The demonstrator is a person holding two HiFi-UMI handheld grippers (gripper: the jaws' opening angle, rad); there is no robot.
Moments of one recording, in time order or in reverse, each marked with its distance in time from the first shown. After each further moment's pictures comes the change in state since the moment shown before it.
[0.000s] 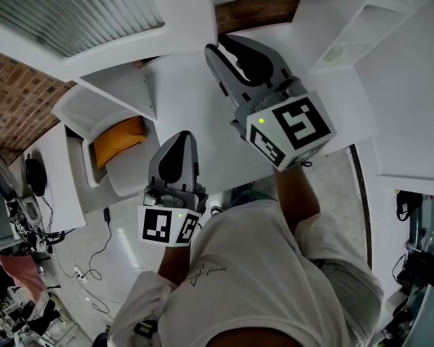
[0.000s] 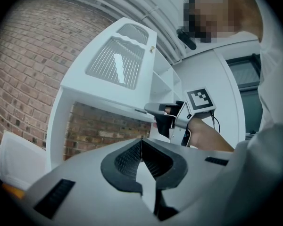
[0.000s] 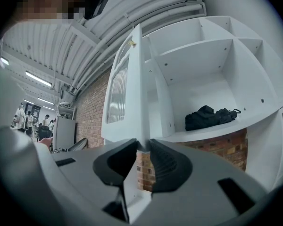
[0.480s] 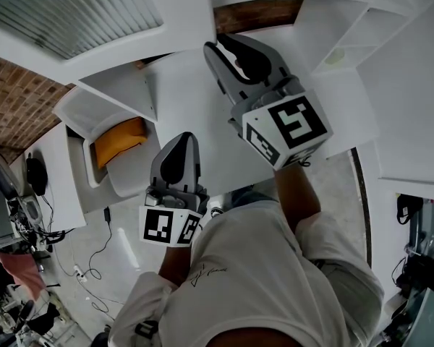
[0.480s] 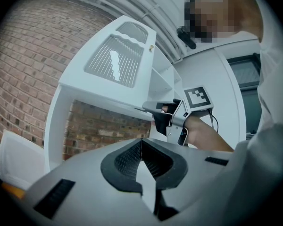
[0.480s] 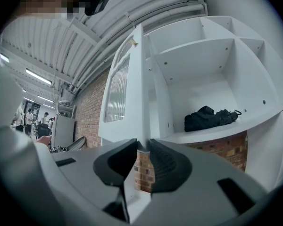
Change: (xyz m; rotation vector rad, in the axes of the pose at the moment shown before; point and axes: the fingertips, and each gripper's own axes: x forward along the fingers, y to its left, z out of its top) left arm 0.007 0.001 -0.003 -0.002 0.012 0.006; right arm 0.010 -0.007 0.000 -0.023 0.001 -0.007
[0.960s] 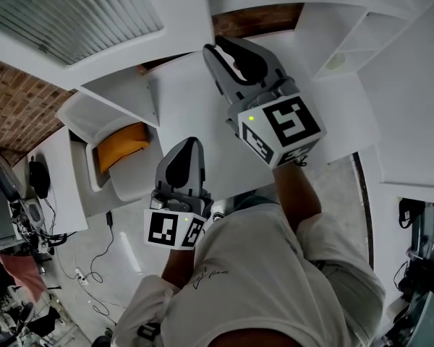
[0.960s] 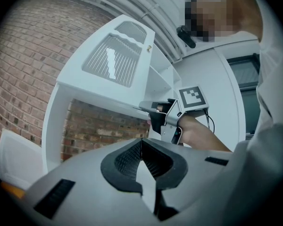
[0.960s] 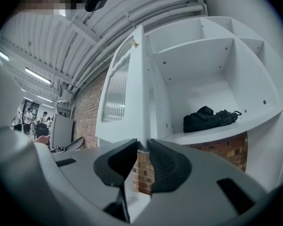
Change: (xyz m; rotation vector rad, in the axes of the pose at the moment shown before) left arm 0.005 -0.006 -0.004 -0.002 0.004 -0.006; right arm 0.007 -0.008 -0.003 0.006 -0.001 -0.022
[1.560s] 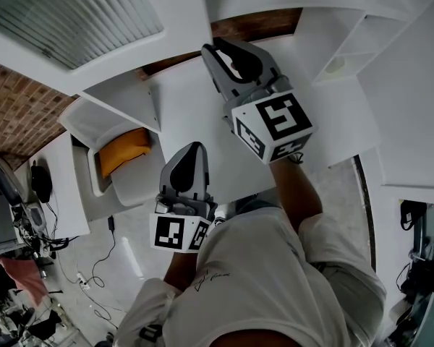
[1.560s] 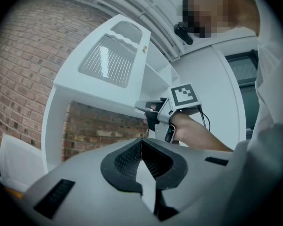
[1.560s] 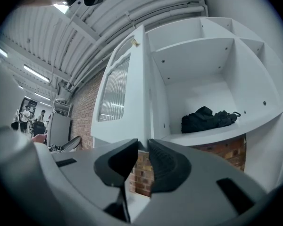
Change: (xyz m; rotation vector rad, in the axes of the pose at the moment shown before) left arm 0.003 -0.006 -0.001 0.034 0.004 0.001; right arm 0.012 -0.008 0.000 -0.014 0.000 -0.027
